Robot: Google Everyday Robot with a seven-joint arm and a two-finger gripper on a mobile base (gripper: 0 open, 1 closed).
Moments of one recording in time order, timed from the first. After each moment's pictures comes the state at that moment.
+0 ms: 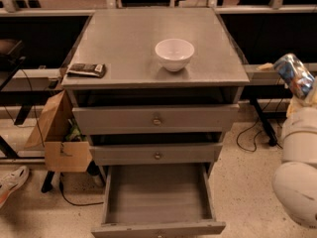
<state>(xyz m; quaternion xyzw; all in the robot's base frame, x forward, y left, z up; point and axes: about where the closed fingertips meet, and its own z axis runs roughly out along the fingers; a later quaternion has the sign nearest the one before) 0.515 -0.372 0.908 -0.26 0.58 -0.60 0.49</state>
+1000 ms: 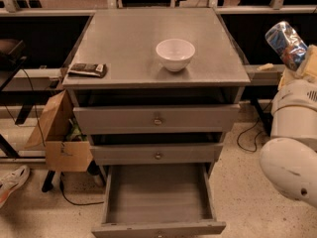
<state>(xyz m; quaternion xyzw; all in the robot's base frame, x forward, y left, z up) 0.545 -0.336 0.973 -0.24 0.53 -0.62 0.53</state>
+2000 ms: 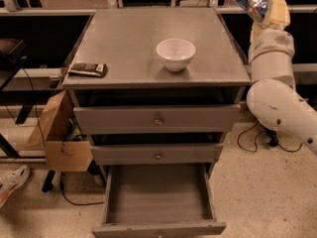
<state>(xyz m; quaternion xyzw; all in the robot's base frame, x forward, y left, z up) 0.677 -0.287 1.032 -0.30 0.44 -0.60 0.59</state>
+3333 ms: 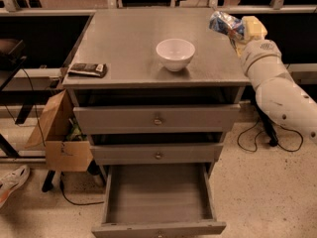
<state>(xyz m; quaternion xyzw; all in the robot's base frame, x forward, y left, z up) 0.722 -0.261 0.967 -0.46 0.42 -0.54 0.56</state>
